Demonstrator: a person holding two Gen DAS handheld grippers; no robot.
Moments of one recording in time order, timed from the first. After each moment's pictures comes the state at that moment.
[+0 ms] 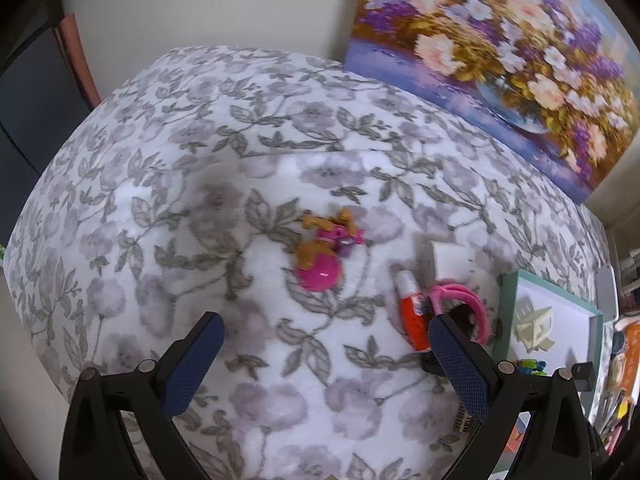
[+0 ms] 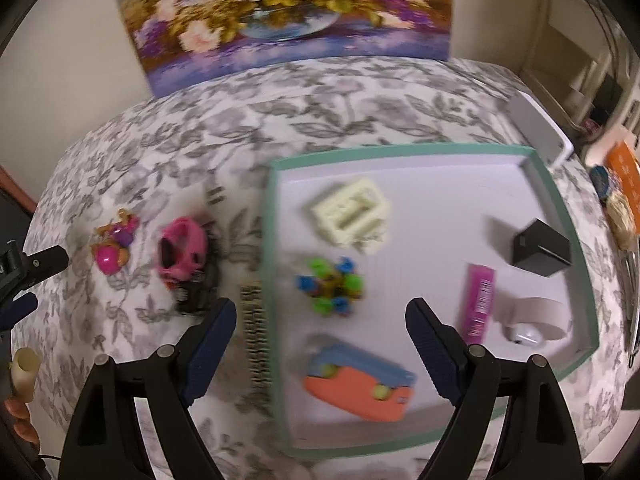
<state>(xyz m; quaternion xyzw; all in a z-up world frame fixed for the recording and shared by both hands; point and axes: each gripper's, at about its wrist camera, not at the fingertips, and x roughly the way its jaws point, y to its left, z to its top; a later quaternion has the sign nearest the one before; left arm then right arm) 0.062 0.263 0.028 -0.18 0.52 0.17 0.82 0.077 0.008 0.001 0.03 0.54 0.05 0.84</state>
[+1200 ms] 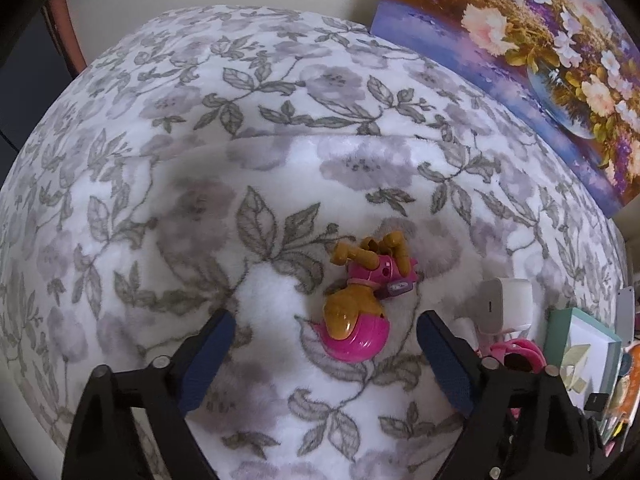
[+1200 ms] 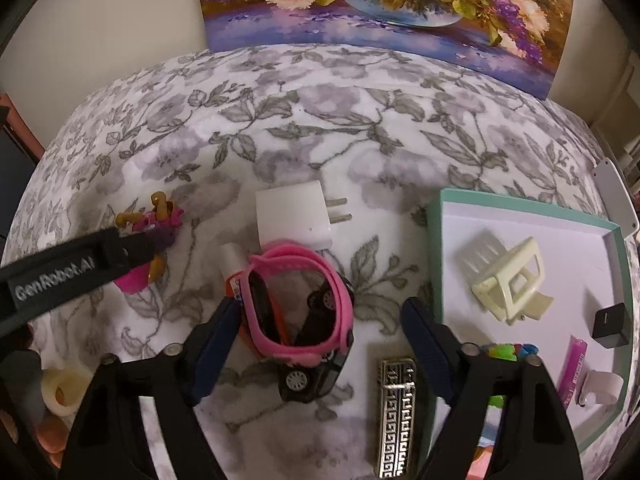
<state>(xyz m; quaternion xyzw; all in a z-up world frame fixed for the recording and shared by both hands) 0.116 0.295 -0.040 -0.19 0.56 0.16 0.79 0.123 0.114 -0.040 -0.05 0.55 0.10 0.83</state>
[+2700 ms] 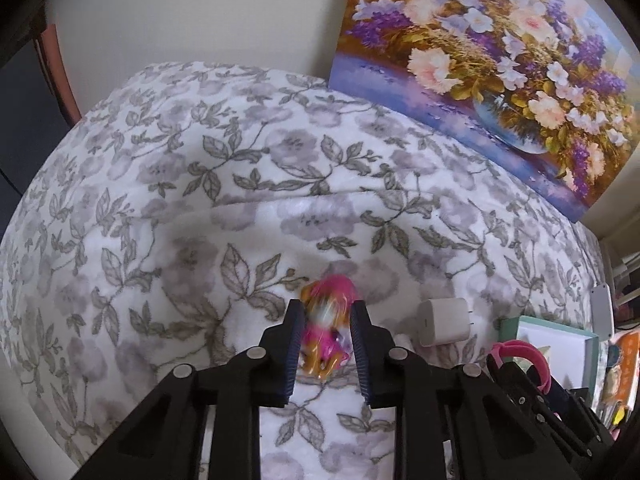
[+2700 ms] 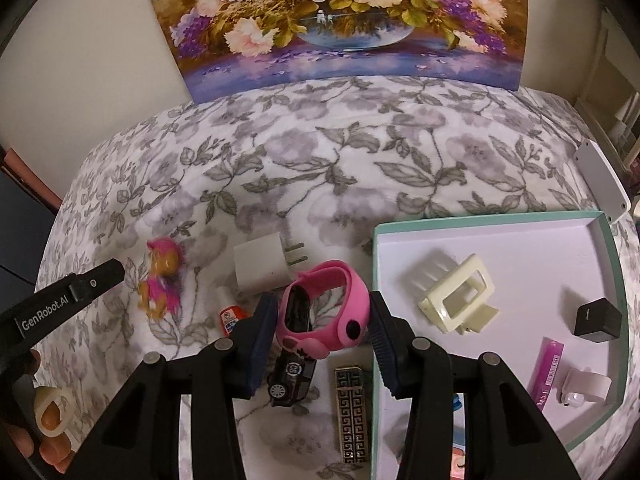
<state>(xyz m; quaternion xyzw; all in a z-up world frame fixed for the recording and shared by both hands) 0.114 0.271 0.021 -0.17 0.51 0.13 0.83 0.135 0.064 0.002 0.03 0.54 0.10 0.84</state>
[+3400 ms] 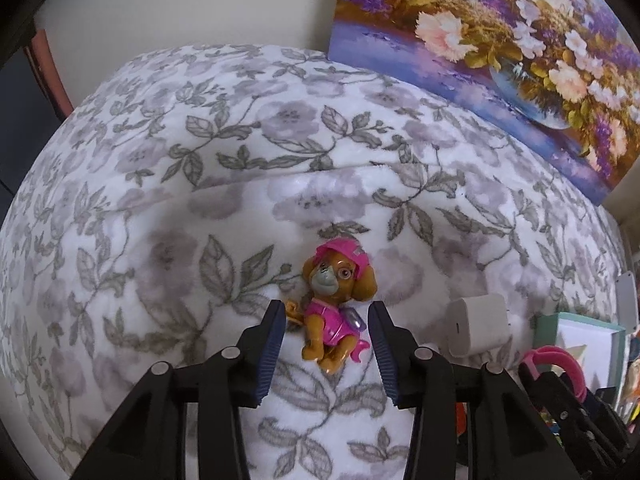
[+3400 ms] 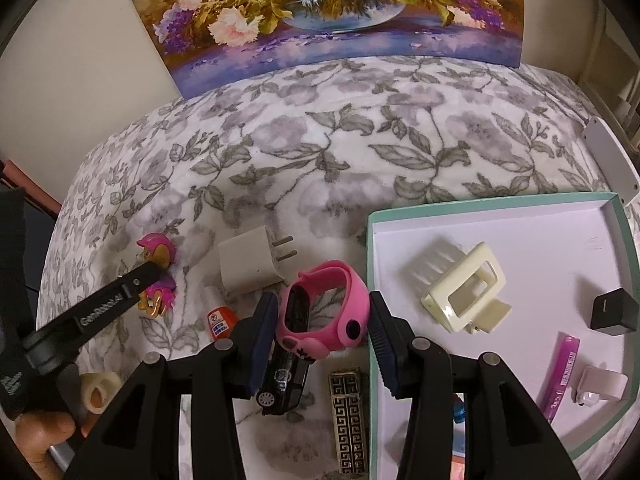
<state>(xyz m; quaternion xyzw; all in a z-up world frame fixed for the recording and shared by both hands) 0.137 0.268 -0.030 -0.15 0.53 0.13 0.82 0.145 0.058 -0.017 0.06 0.56 0.10 0.82</state>
